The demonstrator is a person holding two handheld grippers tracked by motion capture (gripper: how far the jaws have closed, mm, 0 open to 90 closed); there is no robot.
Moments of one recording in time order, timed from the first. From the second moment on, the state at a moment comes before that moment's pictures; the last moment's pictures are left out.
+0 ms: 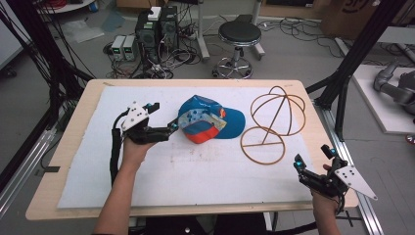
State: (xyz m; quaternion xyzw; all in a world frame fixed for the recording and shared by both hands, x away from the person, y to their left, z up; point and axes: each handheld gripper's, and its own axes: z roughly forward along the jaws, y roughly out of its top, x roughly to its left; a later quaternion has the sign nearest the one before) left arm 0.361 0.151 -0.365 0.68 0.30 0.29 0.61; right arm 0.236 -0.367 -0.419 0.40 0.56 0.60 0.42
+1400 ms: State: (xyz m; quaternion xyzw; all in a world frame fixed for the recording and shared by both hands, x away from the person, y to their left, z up) left arm 0.436 0.083 -0.409 0.72 0.32 0.26 0.56; right arm 0.236 -0.370 -0.420 0.40 0.56 0.60 0.42
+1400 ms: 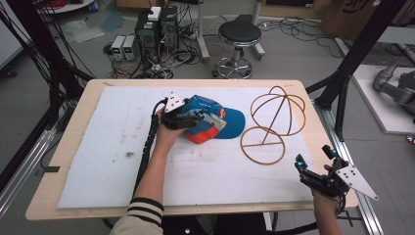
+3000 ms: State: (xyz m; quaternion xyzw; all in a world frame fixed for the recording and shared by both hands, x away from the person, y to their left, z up) left arm 0.424 0.080 -0.371 0.67 0.35 0.23 0.62; right arm 0.236 -0.369 -0.420 0.40 0.55 0.61 0.41
